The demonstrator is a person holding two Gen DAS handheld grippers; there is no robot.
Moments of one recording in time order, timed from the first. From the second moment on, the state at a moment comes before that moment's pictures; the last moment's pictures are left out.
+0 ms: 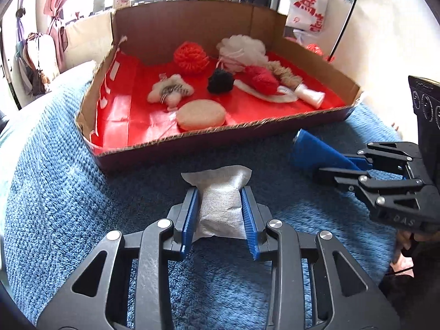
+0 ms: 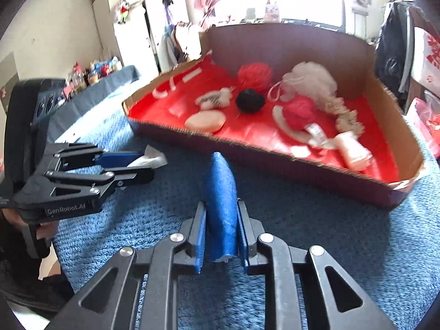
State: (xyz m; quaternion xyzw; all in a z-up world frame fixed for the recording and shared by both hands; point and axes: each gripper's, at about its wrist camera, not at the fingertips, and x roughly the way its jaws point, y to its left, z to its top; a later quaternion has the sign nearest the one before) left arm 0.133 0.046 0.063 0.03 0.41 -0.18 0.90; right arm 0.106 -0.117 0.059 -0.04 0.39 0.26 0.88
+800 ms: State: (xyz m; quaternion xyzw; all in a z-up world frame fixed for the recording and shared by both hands) left arm 0.164 0.004 0.103 0.05 0.37 -0.24 0.90; right arm 0.148 -0.155 0.107 -0.04 0.36 0.21 0.91
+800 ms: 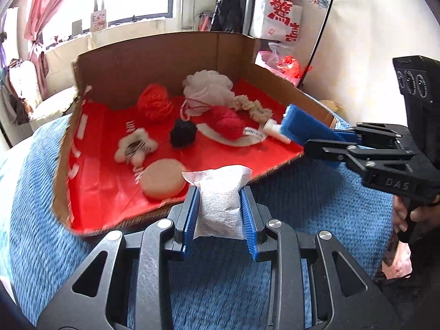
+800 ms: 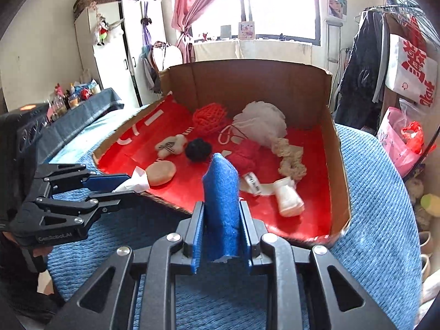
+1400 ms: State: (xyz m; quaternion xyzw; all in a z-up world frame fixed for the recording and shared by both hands) left arm 0.236 -0.038 0.079 0.09 0.43 -0.25 0.86; right arm 0.220 -0.149 0.073 -0.12 0.45 0.24 0.85
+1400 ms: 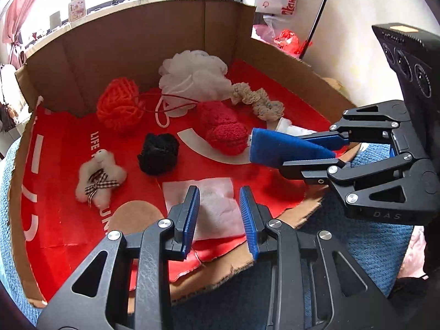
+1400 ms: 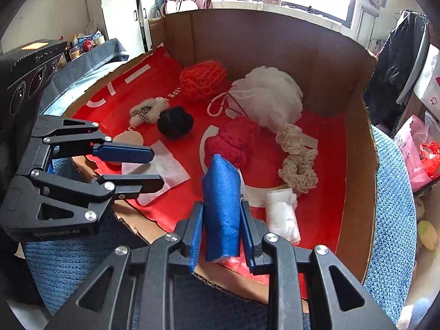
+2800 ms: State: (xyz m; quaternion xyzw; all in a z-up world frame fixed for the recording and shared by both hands) left arm 0.230 -0.024 0.092 0.07 0.39 -0.25 0.88; right arm 0.221 -0.156 0.086 -0.11 0.43 0.26 0.85
